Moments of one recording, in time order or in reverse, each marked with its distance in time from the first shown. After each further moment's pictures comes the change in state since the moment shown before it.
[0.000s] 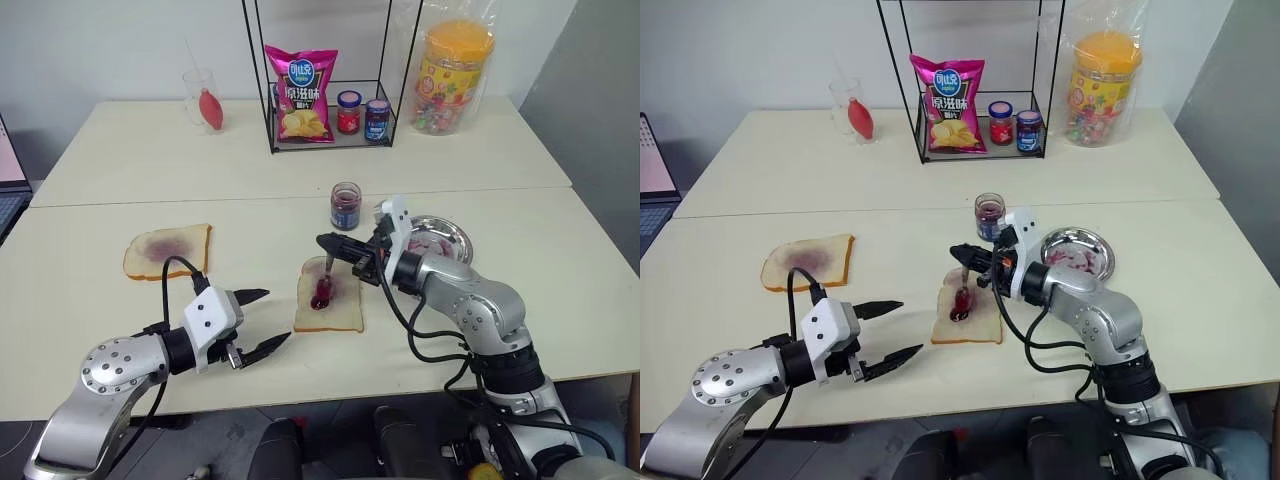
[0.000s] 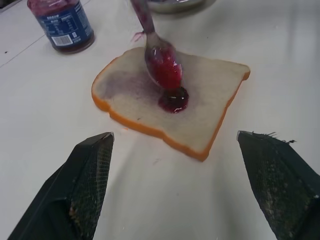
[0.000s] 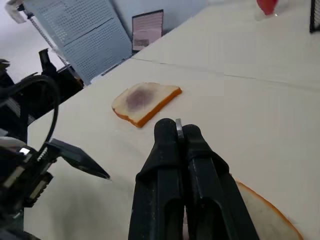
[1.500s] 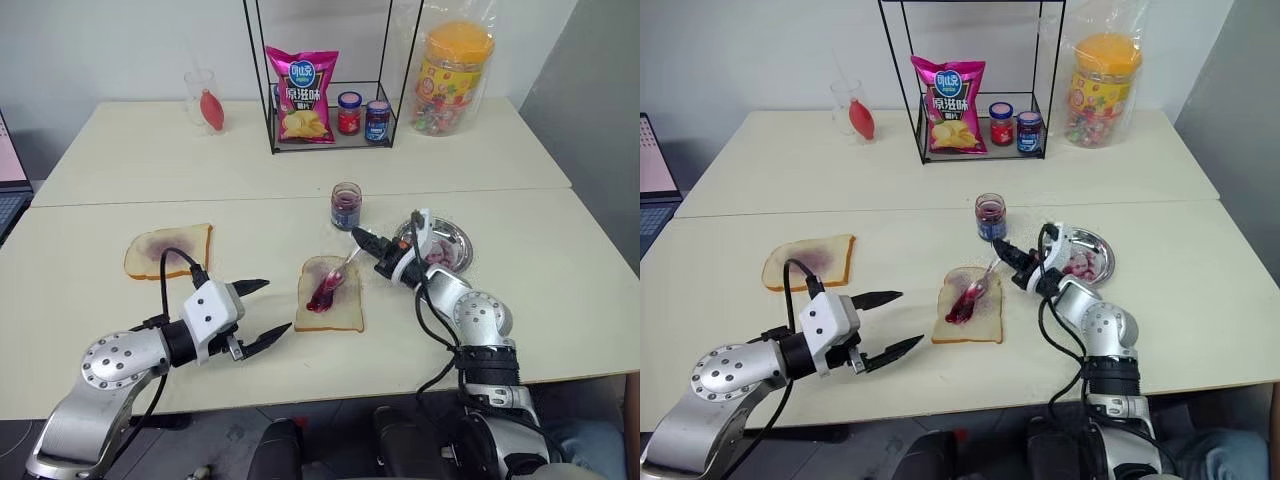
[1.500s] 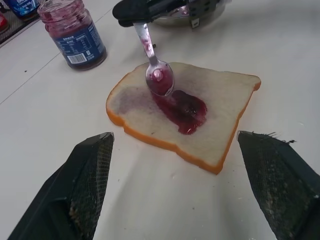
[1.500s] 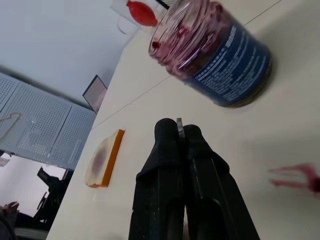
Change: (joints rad) left arm -0.030 -0.002 -0.002 0.002 0.012 -0.019 0.015; right arm 0.010 0.214 -0.402 0.342 0.206 0.081 -0.292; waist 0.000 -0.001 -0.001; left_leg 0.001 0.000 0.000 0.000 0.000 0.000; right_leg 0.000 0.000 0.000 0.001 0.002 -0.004
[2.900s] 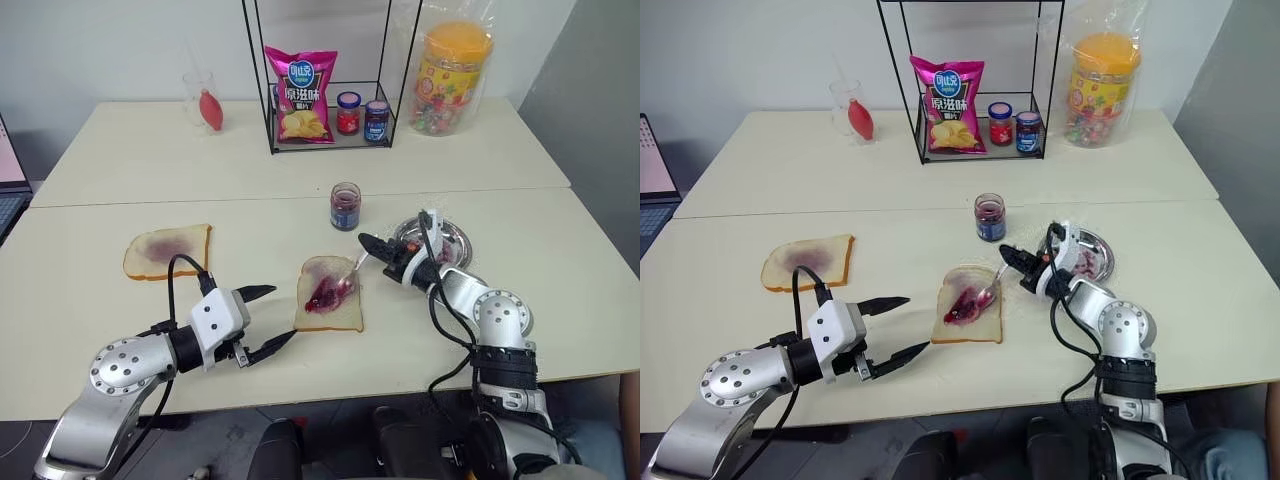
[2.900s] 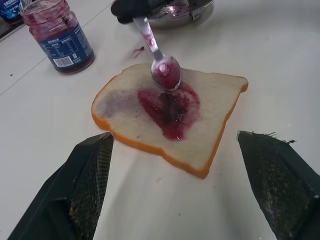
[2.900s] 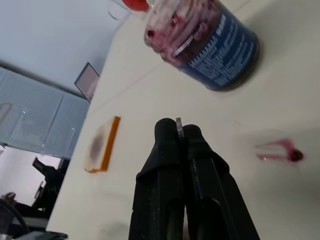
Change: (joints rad) left arm 0.016 -0.014 -0.032 0.020 0.015 -0.043 0.000; right arm -0.013 -0.017 -0.029 -0.101 0.118 0.160 -0.115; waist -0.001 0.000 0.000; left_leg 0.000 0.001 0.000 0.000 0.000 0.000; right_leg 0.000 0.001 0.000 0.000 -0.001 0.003
